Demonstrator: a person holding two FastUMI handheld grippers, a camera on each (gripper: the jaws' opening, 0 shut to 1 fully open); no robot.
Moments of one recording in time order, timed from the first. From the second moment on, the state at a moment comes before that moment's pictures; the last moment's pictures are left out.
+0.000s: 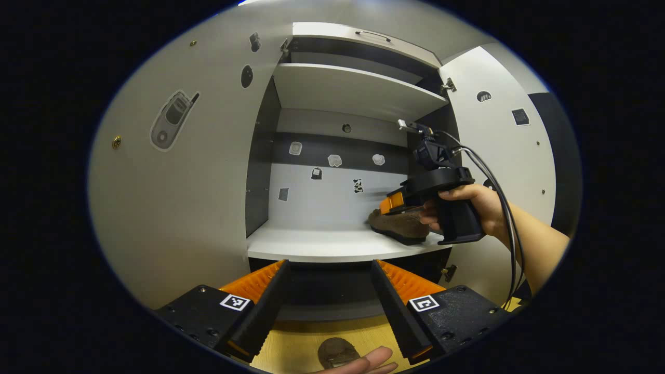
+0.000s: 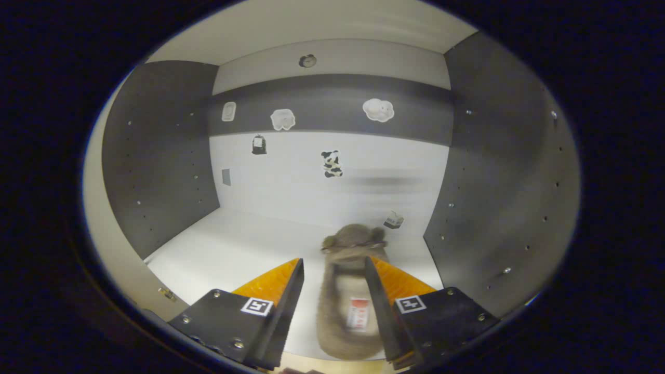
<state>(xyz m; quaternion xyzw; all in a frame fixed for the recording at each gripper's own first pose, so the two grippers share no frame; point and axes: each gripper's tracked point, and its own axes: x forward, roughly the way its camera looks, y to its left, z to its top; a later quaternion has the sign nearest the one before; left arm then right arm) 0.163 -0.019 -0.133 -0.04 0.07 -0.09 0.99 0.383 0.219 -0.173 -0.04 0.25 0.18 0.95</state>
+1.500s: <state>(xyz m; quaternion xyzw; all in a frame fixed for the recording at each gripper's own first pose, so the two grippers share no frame) 0.072 -0.022 -0.413 -0.05 0.31 -0.08 0.94 0.080 0.102 -0.087 0.05 0.04 0.06 1.00</state>
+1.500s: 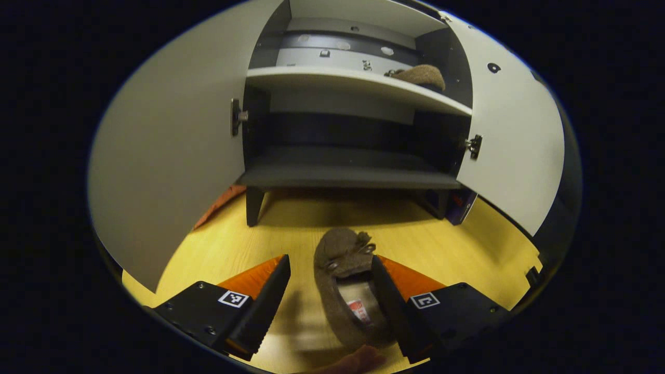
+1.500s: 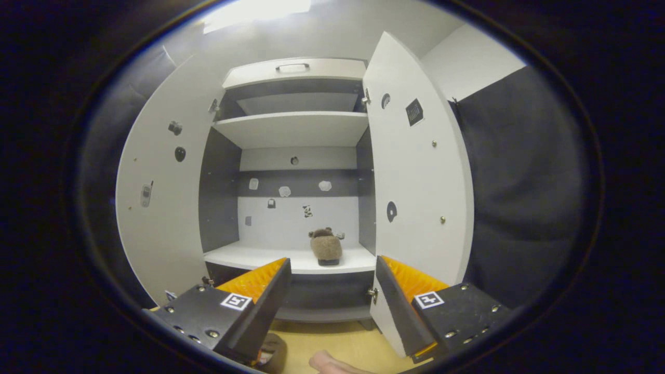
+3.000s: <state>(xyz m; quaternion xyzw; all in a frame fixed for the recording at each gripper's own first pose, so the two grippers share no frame) 0.112 -0.014 -0.266 -0.04 0.23 -0.05 0.97 0.069 0.065 -0.156 0.05 0.09 0.08 0.99</state>
